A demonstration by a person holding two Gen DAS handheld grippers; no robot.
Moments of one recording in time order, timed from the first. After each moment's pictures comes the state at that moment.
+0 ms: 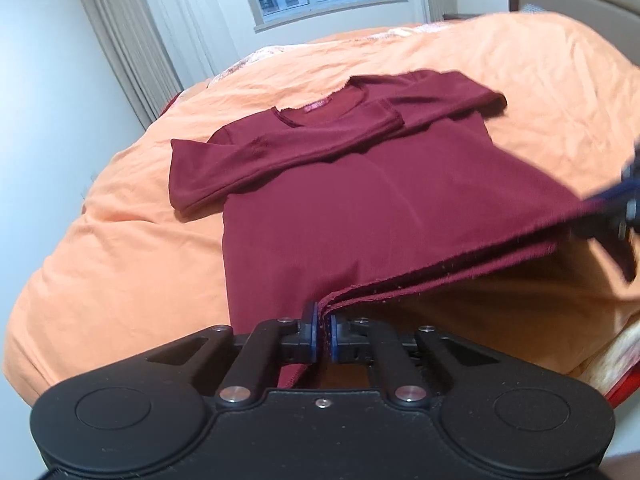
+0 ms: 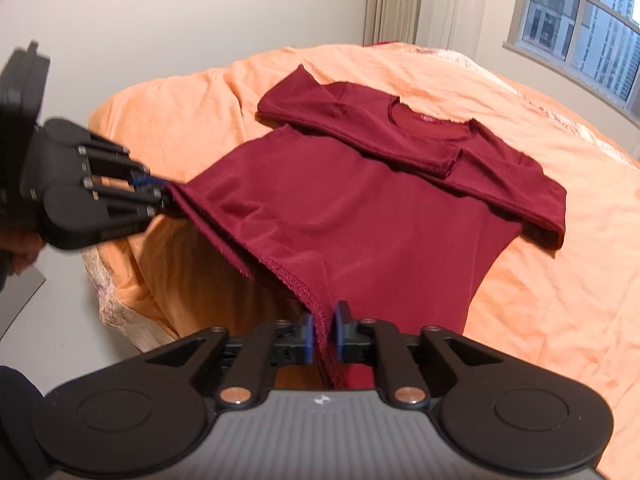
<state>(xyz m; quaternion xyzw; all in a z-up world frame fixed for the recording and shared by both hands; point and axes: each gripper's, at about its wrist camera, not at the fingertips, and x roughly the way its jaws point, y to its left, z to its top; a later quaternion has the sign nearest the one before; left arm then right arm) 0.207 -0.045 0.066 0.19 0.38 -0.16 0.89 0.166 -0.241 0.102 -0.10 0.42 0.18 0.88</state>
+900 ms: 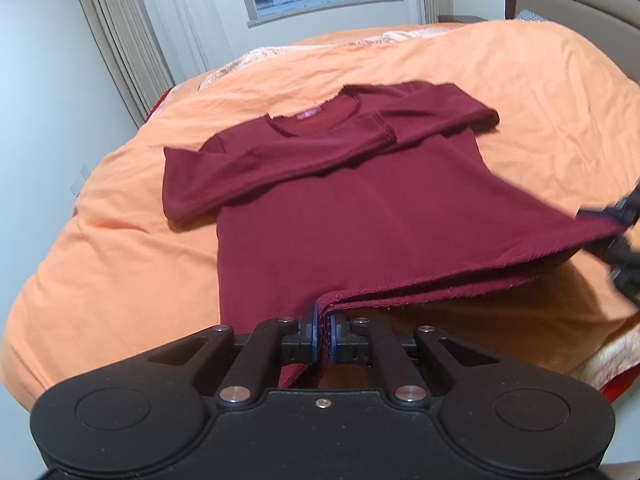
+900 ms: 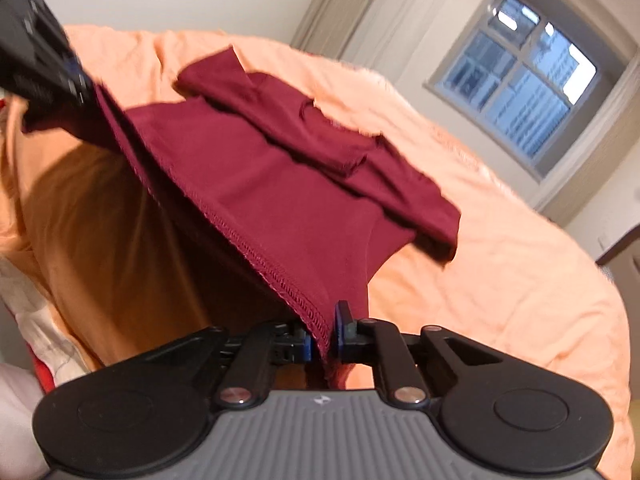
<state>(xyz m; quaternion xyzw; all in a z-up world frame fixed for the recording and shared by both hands) 0.213 -0.054 0.083 0.18 0.39 -0.17 0.89 0.125 -0.233 0.073 -0.25 0.34 0.02 0.91</state>
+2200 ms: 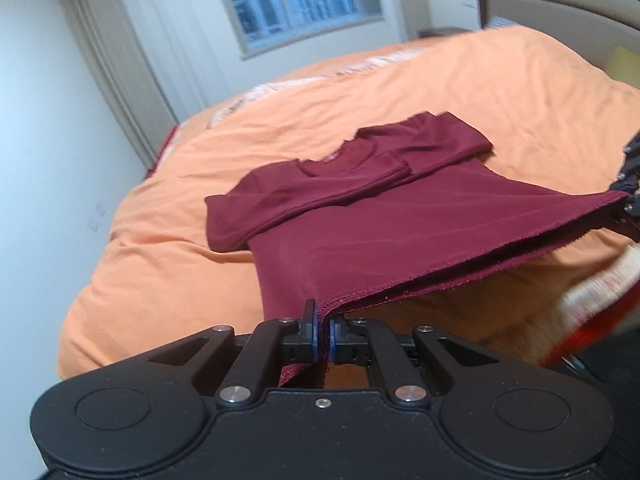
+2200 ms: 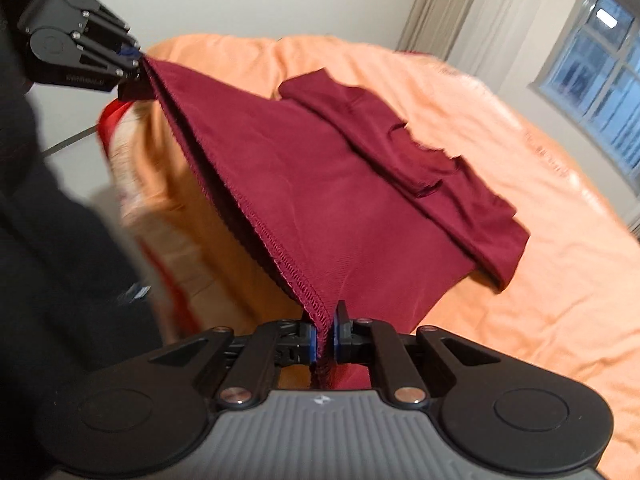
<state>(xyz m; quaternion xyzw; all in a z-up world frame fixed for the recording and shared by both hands) 0.117 -0.012 0.152 0.22 0.35 -0.19 0.89 0.057 -0.257 0.153 -0.23 0.42 0.20 0.86</state>
